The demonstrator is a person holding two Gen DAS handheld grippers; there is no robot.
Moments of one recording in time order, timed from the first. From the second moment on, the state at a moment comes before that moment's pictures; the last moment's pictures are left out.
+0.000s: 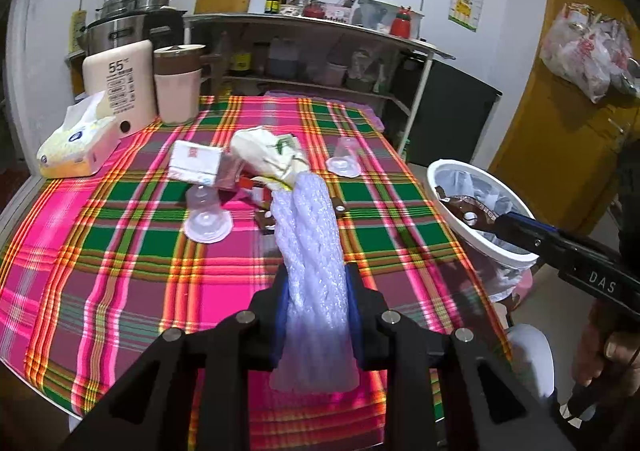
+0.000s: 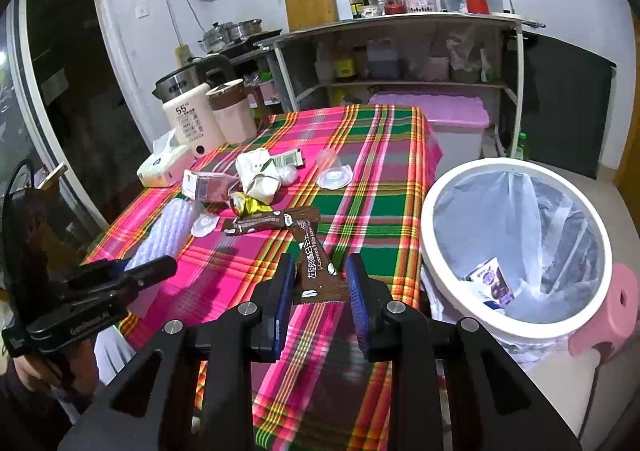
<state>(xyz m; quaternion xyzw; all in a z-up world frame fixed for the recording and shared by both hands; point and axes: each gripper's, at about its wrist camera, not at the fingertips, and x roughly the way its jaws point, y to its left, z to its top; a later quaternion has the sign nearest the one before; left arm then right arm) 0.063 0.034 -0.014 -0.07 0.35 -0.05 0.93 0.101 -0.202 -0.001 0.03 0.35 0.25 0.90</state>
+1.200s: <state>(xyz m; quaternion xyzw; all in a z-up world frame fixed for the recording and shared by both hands) 0.115 -0.080 -0.001 -0.03 0.35 -0.19 0.92 0.105 -0.311 -0.006 0.09 0.35 0.14 0.92</state>
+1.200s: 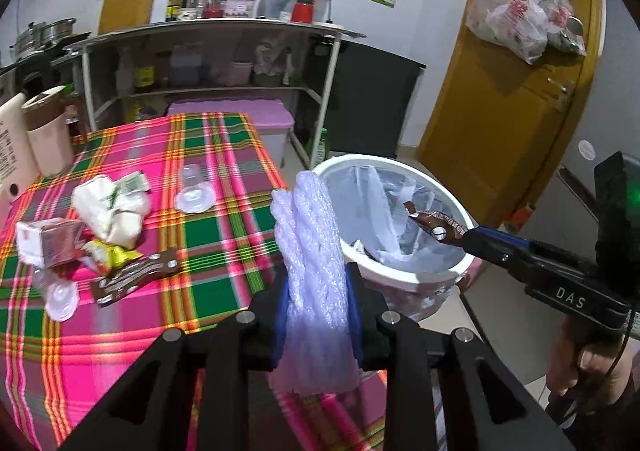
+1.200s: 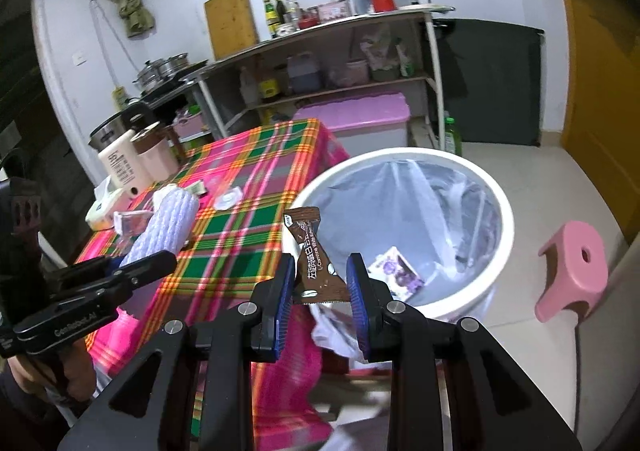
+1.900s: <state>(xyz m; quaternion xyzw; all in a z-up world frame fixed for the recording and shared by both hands) 0.170 -0.154 -0.011 0.00 0.37 -0.26 0.89 0.137 -0.355 -0.040 0.10 0.39 0.08 0.91</state>
